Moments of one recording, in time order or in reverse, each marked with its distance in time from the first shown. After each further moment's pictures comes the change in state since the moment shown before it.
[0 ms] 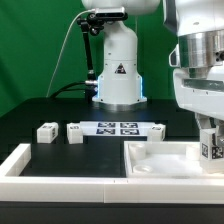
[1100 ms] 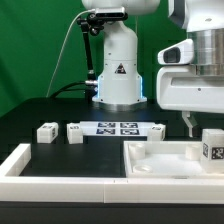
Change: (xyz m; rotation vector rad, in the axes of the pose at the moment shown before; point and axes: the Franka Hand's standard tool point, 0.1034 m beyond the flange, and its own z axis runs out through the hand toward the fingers) arm -0.002 -0.004 -0.004 -0.067 -0.013 -0.940
